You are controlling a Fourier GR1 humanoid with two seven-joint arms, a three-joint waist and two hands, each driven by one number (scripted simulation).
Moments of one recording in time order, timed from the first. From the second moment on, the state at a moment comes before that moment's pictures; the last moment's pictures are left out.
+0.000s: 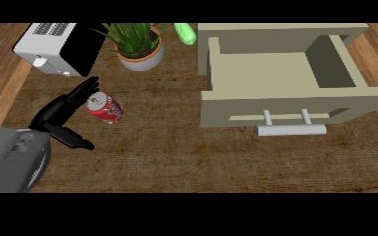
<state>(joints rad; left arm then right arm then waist) -0.51 0.43 0.12 -0.49 -0.22 -0.54 -0.67 0.41 -0.06 -0.66 -2.18 -0.46 0.49 0.14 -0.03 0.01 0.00</state>
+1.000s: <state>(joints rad) -0.65 0.36 0.12 -0.24 -0.23 -0.52 -0.74 0.43 -0.05 -0.69 -2.22 -0.53 0.52 0.20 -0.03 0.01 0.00</state>
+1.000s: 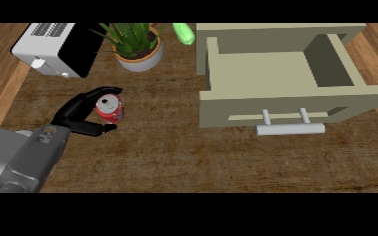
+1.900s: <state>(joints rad) -0.63 0.18 0.35 -0.25 0.06 -0.40 -0.67 0.46 -0.02 -0.72 -2.25 -0.54 0.51 0.21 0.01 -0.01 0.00</state>
